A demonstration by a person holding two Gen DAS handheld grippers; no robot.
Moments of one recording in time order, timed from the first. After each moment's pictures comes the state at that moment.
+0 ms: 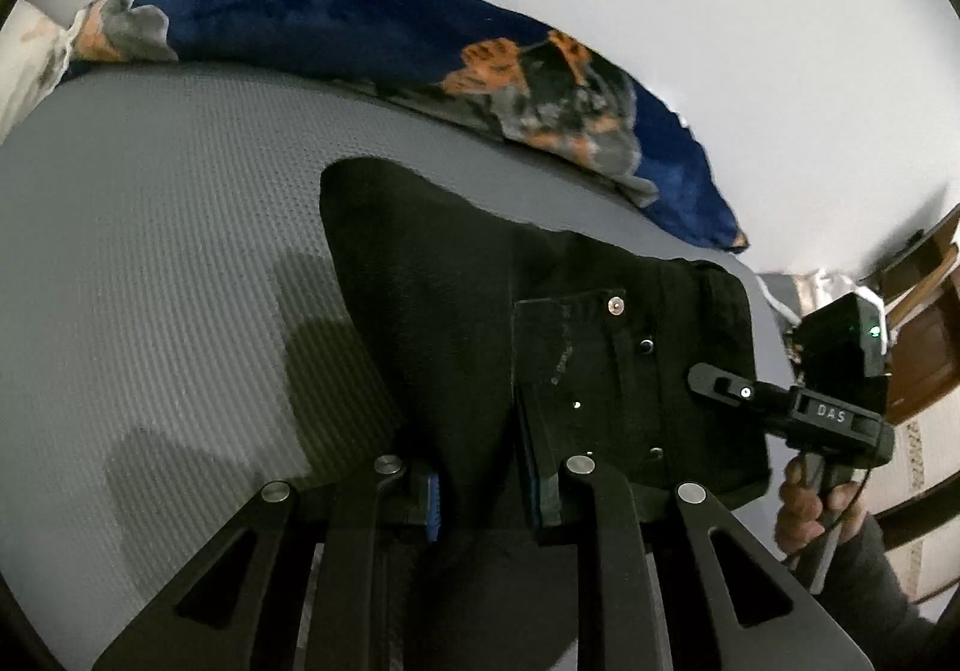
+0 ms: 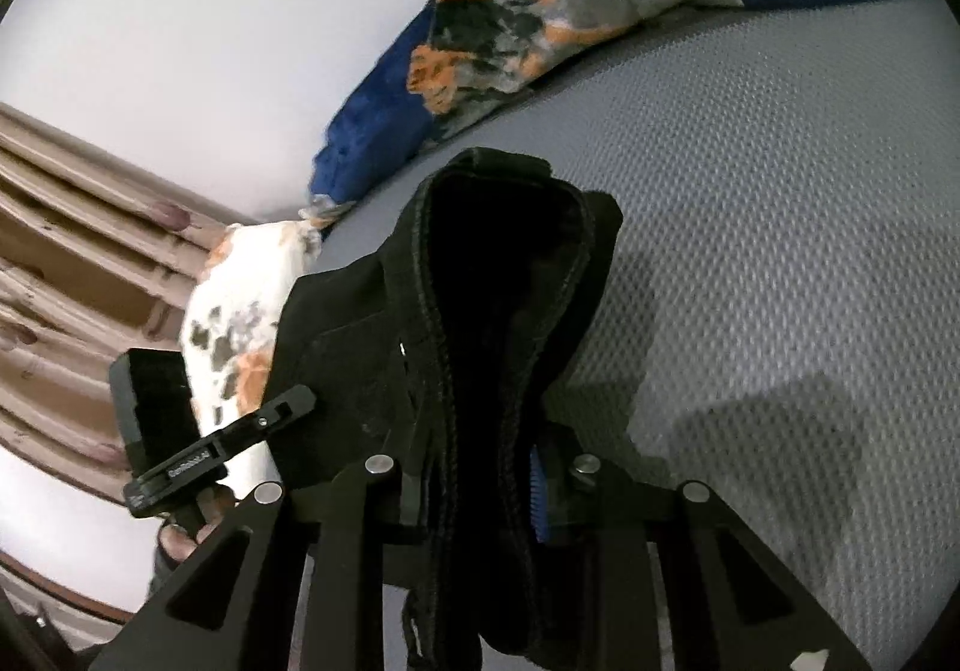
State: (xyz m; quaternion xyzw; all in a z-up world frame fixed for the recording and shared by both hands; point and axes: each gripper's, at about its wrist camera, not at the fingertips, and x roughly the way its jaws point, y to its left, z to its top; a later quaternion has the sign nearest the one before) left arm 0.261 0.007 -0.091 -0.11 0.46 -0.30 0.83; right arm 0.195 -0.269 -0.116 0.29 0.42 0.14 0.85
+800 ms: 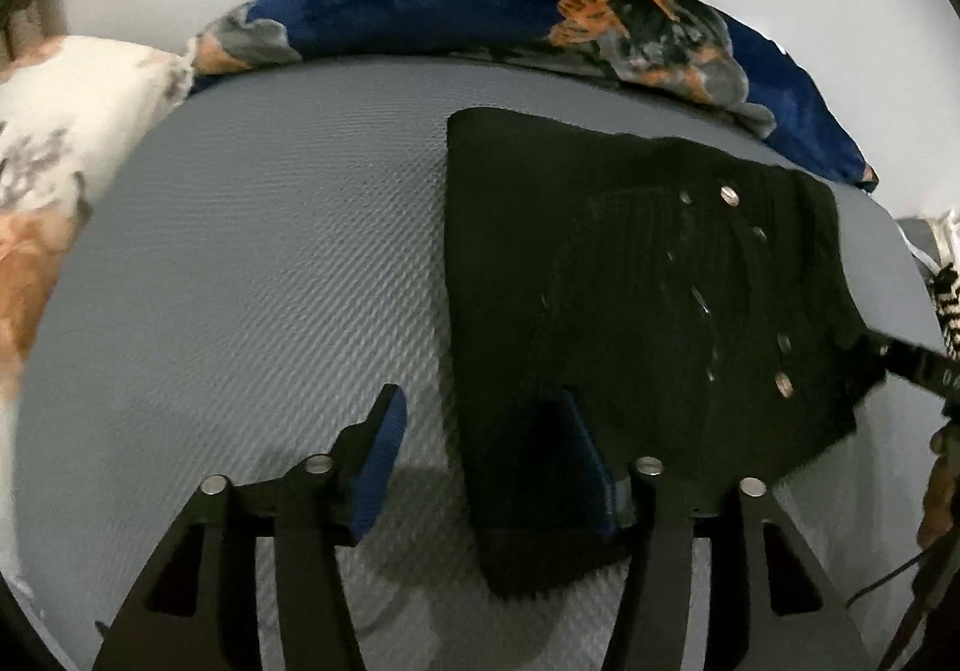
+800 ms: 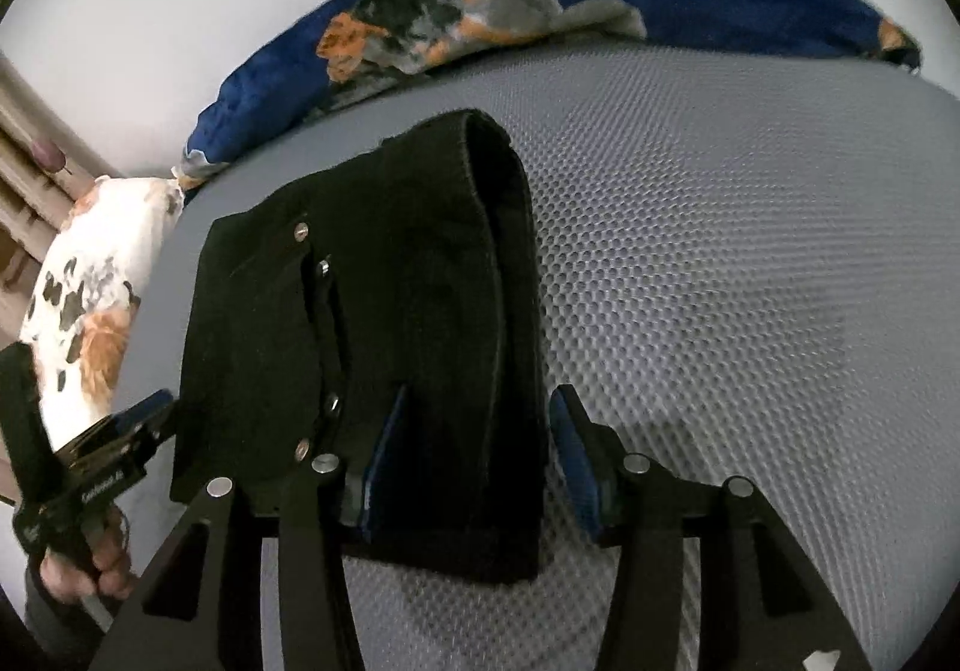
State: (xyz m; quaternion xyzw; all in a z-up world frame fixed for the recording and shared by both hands) left arm 0.182 0.014 -0.117 0.02 0.43 -0.13 0.89; right arm 0.138 -0.245 -0.116 0.16 0.43 -0.03 0.89
